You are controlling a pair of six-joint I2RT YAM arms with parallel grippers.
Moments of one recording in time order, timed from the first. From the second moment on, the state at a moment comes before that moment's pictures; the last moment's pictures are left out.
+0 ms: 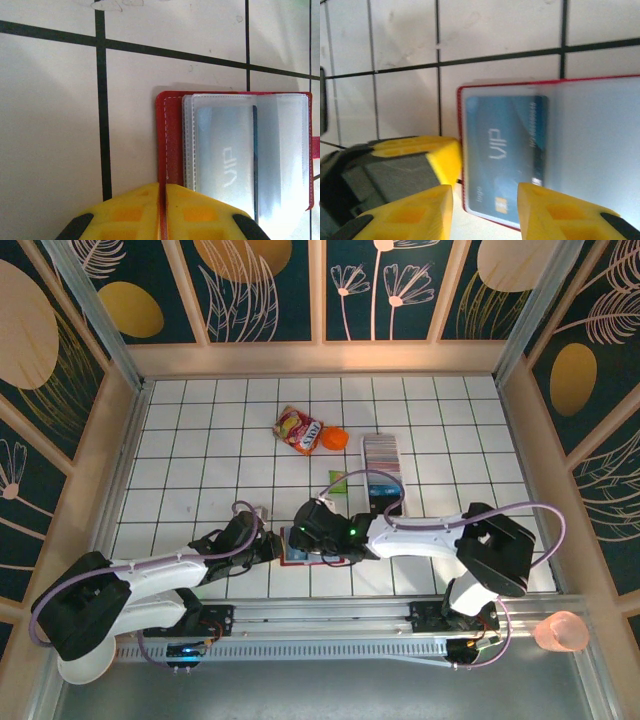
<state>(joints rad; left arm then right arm) -0.78 1.16 0.24 0.08 0.10 -0.93 1.19 1.57 0.86 -0.21 0.10 1.20</state>
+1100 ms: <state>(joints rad) -0.78 1.15 0.22 0.09 0.10 -0.94 1.19 1.58 0.77 -0.25 0.13 1.24</state>
